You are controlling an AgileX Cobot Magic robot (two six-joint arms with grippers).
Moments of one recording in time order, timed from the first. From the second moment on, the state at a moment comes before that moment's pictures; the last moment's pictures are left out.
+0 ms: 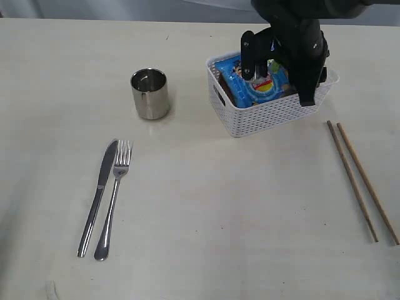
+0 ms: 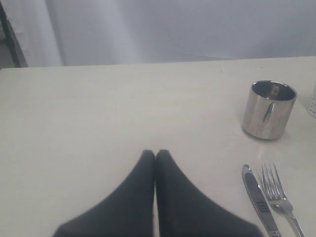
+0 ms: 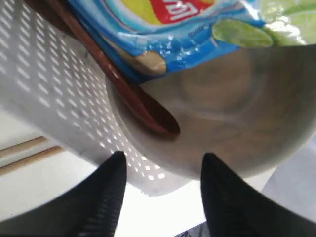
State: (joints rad) left arm -0.13 0.00 0.00 0.02 0.33 -0.02; right arm 0.52 2.01 -1.44 -0.70 1.07 -0.62
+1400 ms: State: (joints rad) left arm -0.13 0.00 0.00 0.02 0.33 -0.02; right arm 0.52 2.08 -1.43 -0.70 1.05 -0.67
